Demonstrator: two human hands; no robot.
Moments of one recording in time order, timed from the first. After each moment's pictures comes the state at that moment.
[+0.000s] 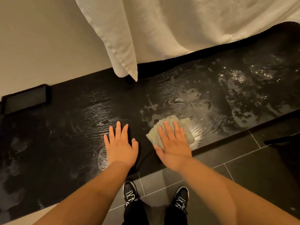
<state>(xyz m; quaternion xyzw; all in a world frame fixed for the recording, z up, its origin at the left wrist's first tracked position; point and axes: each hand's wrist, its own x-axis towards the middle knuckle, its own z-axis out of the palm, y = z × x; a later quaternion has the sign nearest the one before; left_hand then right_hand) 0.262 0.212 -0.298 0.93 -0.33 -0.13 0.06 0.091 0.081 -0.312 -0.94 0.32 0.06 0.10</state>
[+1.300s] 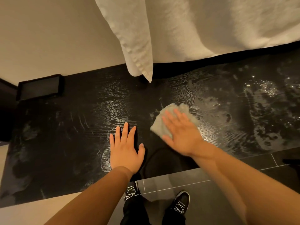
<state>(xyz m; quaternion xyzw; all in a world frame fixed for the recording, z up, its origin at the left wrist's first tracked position) 0.263 0.209 -0.299 0.93 -0.33 -0.12 0.03 0.138 -0.018 -0.318 -0.99 0.12 0.03 0.06</state>
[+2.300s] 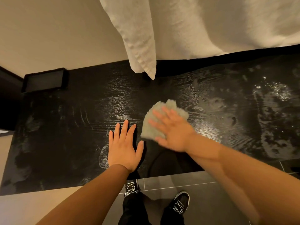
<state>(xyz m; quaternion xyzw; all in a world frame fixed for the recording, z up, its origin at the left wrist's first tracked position) 0.264 0.208 -0.302 0.93 -0.34 -0.11 0.05 0.172 -0.025 -0.316 -0.99 0.00 0.09 0.08</state>
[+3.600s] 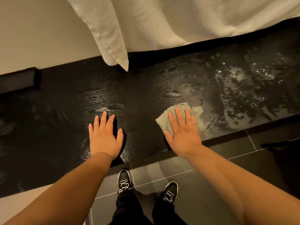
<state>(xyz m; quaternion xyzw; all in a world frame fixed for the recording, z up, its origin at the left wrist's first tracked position) 0.259 0.206 -0.304 0.94 -0.33 -0.08 0.05 0.039 -0.006 -0.311 -0.95 0.30 0.05 0.07</state>
